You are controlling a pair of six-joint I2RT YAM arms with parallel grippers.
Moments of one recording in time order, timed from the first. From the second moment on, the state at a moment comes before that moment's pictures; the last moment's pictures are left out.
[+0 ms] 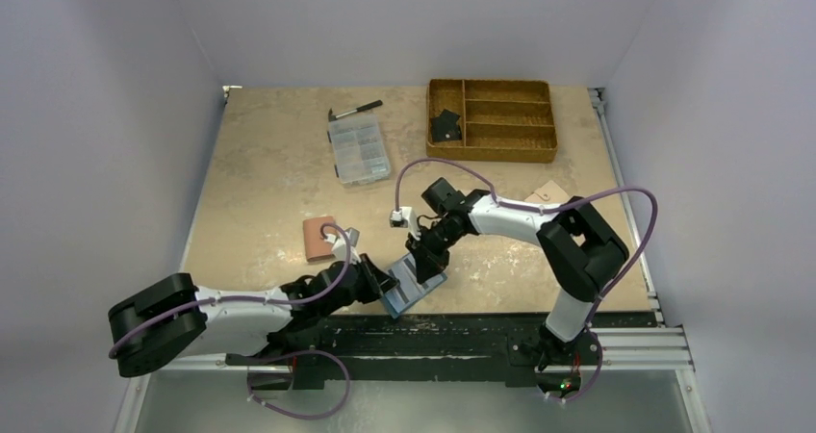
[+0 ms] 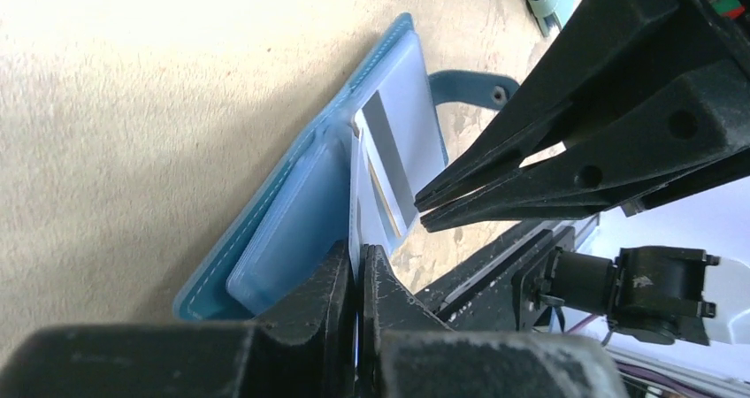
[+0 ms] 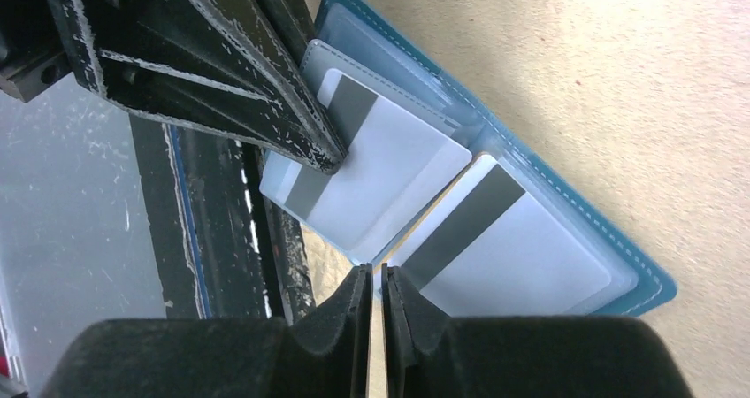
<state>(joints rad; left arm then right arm) -1.07 1.12 0.12 0.49 -0.23 -1.22 0.75 1.75 1.01 -0.52 -0.75 -0.33</state>
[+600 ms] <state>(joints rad) -1.01 1.31 0.39 0.42 -0.13 -0.77 0.56 1.63 1.04 -0.61 -0.89 -0.43</state>
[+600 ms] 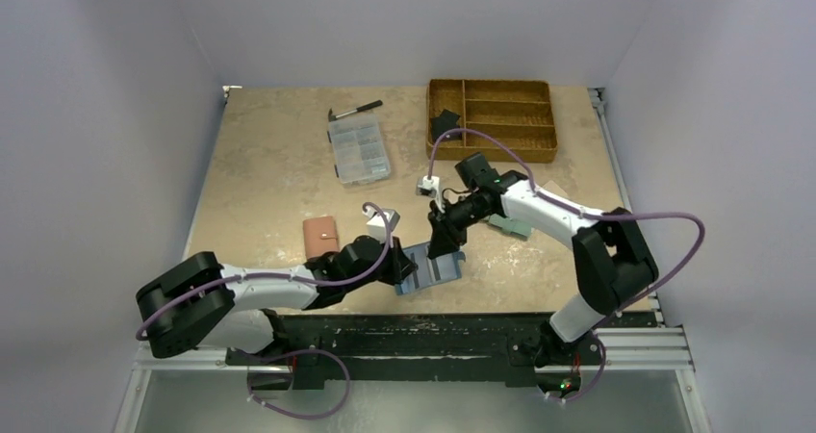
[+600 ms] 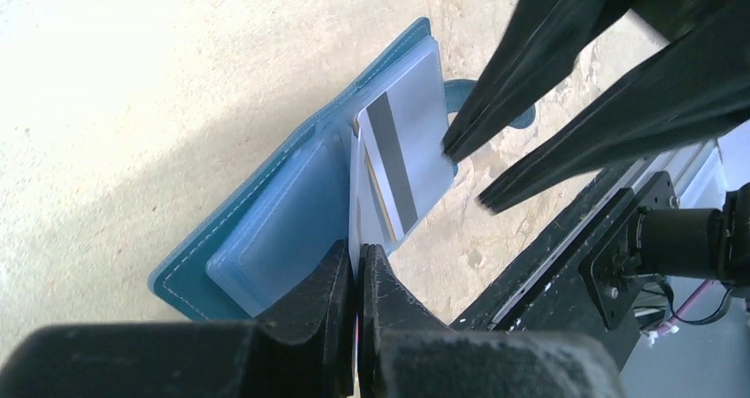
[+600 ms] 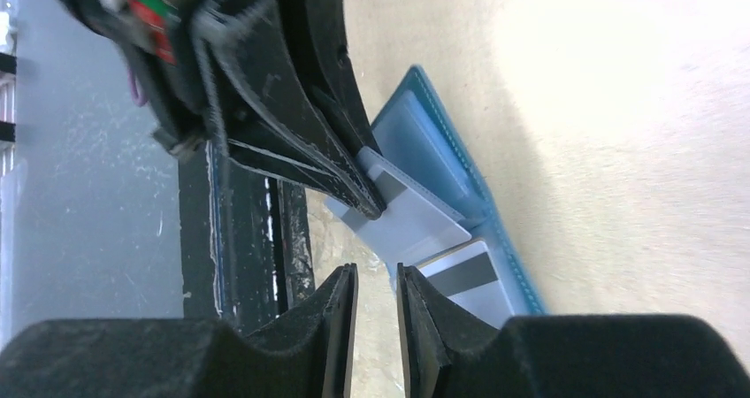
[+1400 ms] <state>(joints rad) -1.01 1.35 0.41 0.53 0.00 -0.64 0.29 1.26 1.00 -0.72 -1.09 -0.69</state>
